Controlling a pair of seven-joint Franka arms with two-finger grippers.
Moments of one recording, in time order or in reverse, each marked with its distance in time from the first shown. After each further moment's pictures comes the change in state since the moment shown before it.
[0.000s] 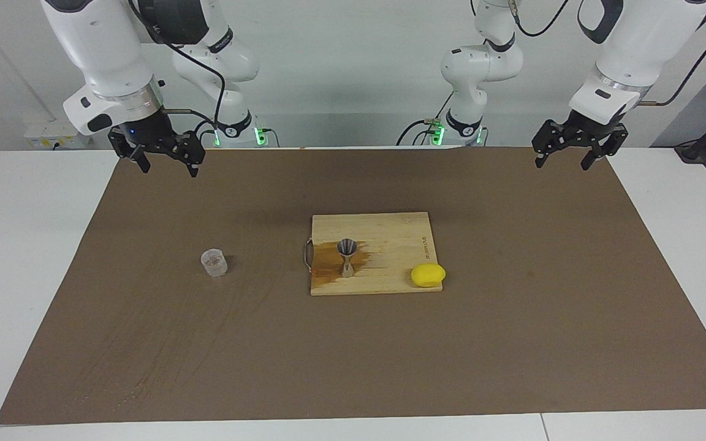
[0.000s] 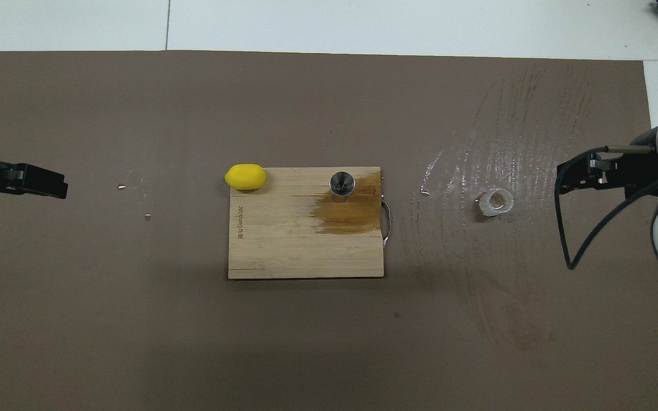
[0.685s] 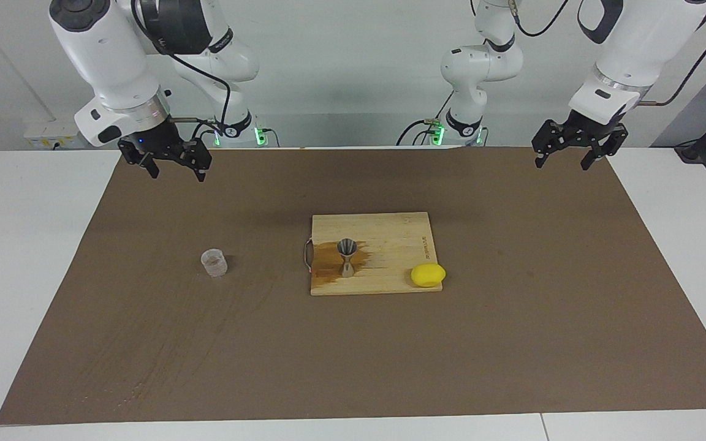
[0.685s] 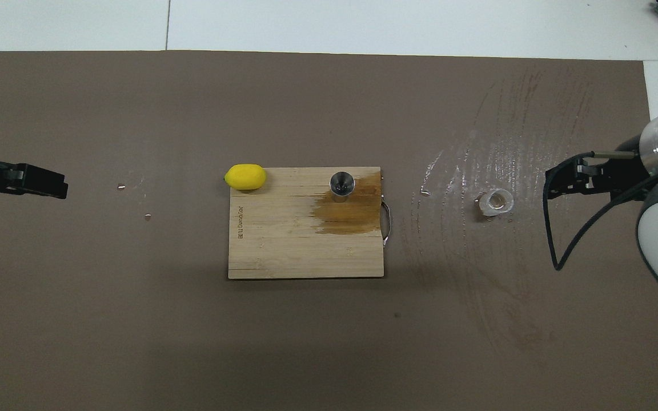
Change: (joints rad) left arm 0.000 0.000 0.000 0.000 0.000 0.000 0.000; right arm -0.005 -0.006 0.000 -0.041 0.029 0.026 0.003
